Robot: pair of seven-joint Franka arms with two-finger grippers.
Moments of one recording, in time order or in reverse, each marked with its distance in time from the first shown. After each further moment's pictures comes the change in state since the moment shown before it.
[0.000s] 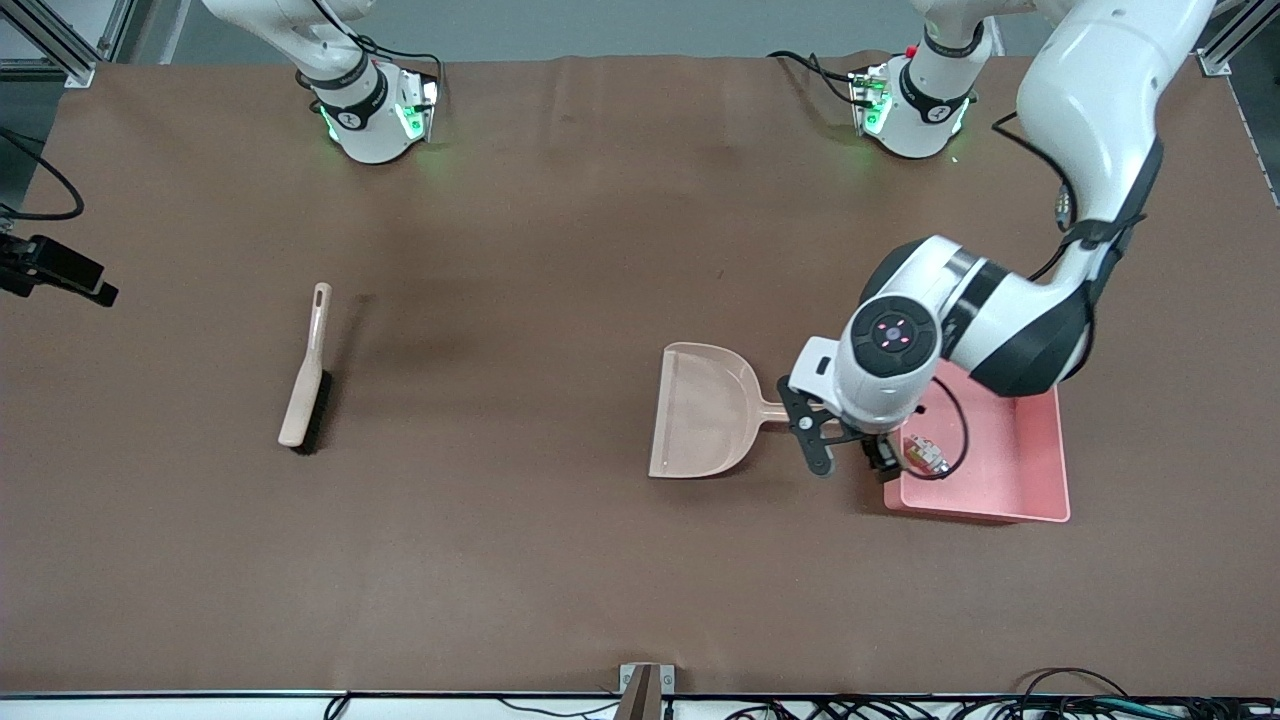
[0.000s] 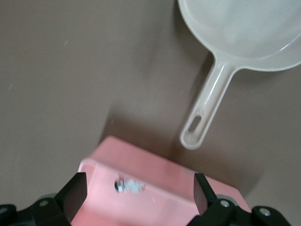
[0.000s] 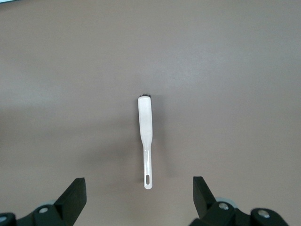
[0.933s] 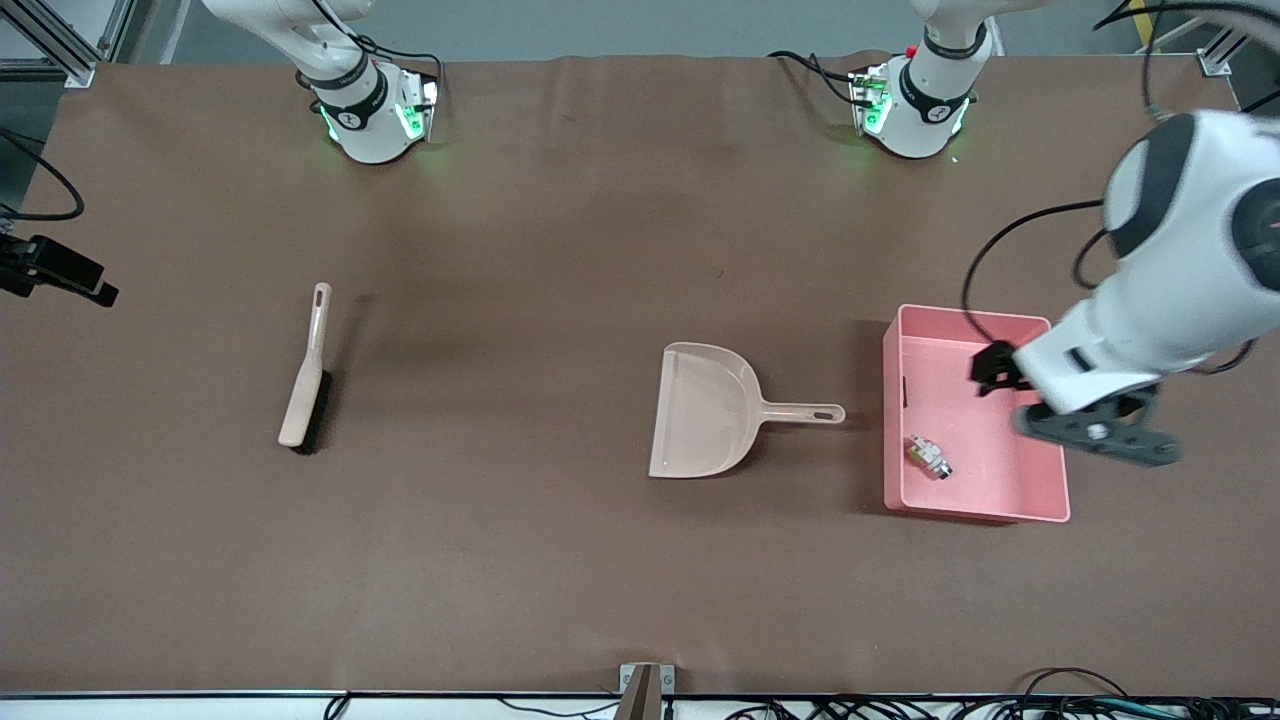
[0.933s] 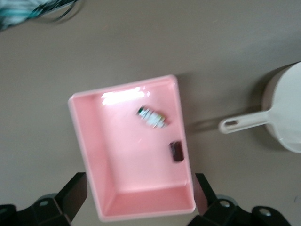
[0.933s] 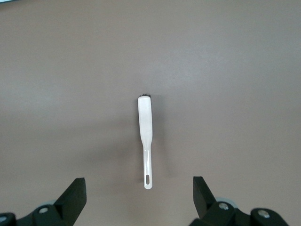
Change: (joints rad) left arm 0.058 -0.326 0.321 0.017 -0.406 -0.112 -0.514; right arm 0.000 0.001 0.000 0.000 0.000 0.000 0.000
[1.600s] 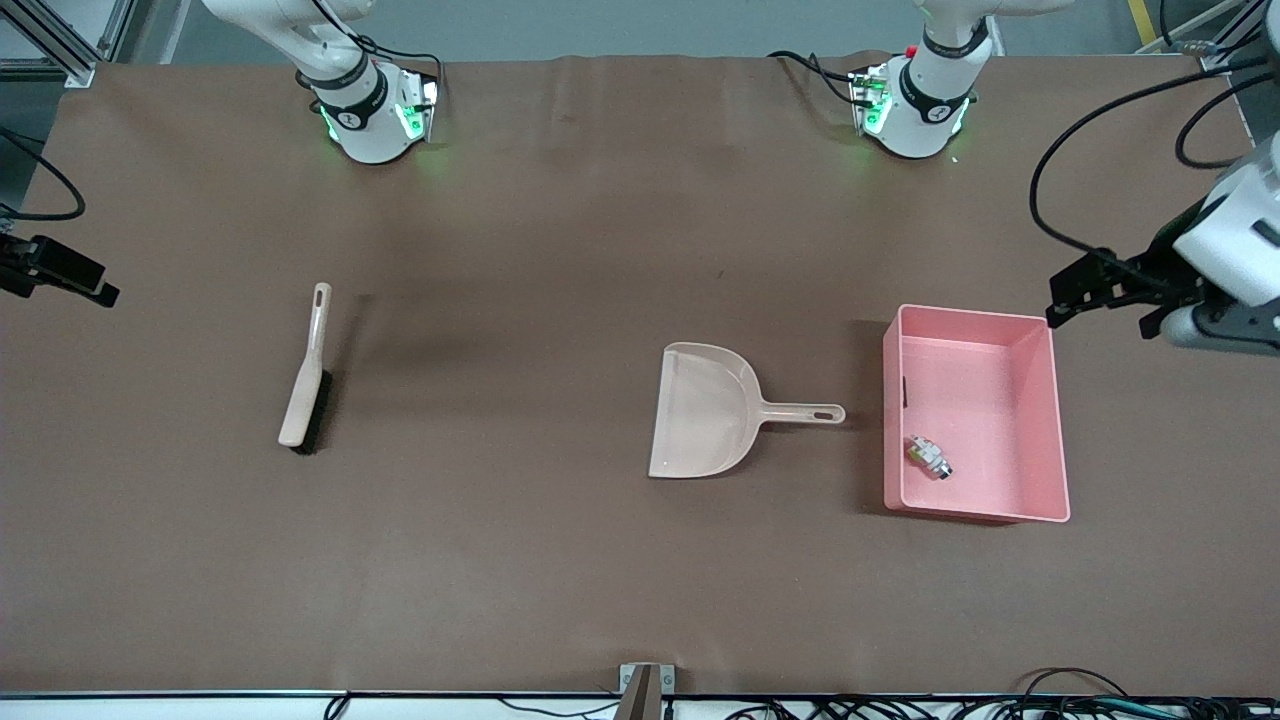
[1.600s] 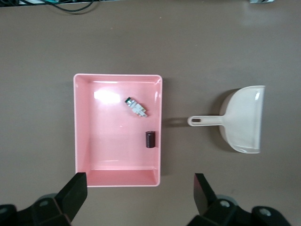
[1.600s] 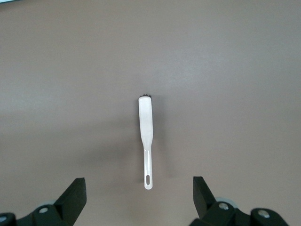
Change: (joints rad) left arm -0.202 -0.191 0.339 -0.006 -0.306 -0.052 -0.030; right arm 0.000 0.000 0.003 0.001 0.000 0.001 0.000
